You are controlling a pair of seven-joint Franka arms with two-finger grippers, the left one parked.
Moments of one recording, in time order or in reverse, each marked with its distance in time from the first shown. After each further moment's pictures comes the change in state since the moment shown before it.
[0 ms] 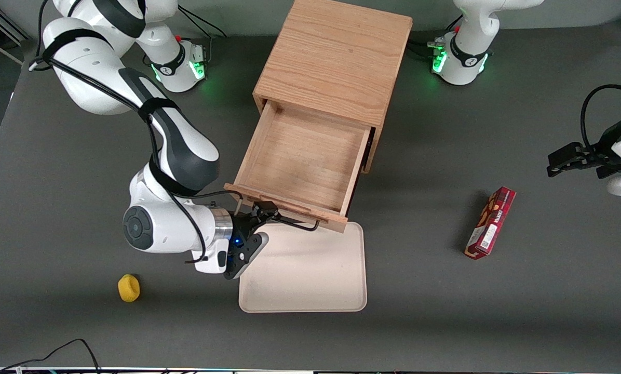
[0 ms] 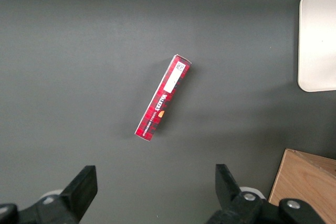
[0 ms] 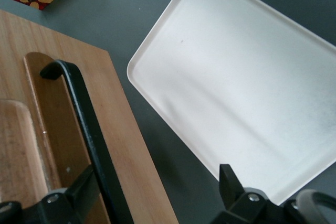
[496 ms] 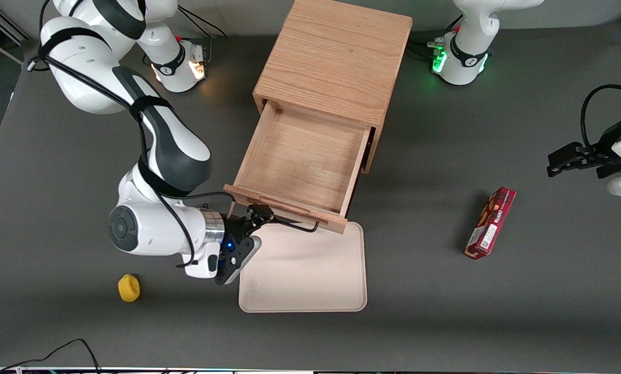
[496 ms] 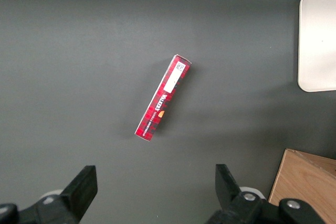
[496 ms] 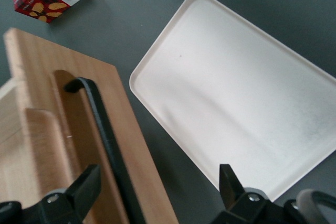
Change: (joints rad) arm -0.001 -0.017 0.003 0.075 -0.002 -0.046 -0.003
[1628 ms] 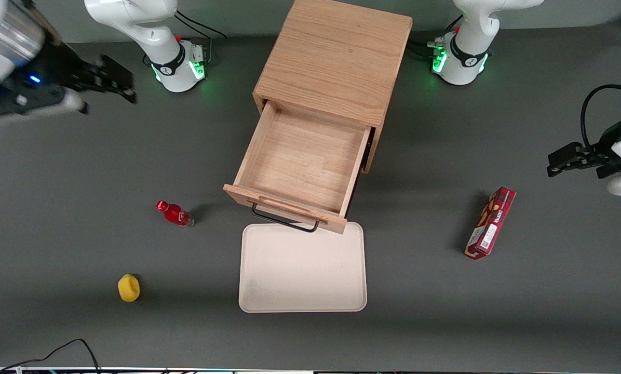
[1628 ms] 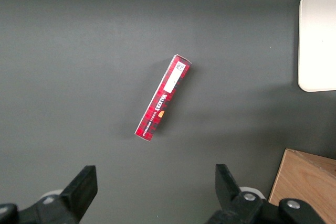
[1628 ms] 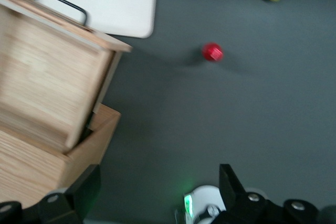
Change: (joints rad) arm -0.006 -0.754 -0.357 -0.176 -0.033 -0.701 0.490
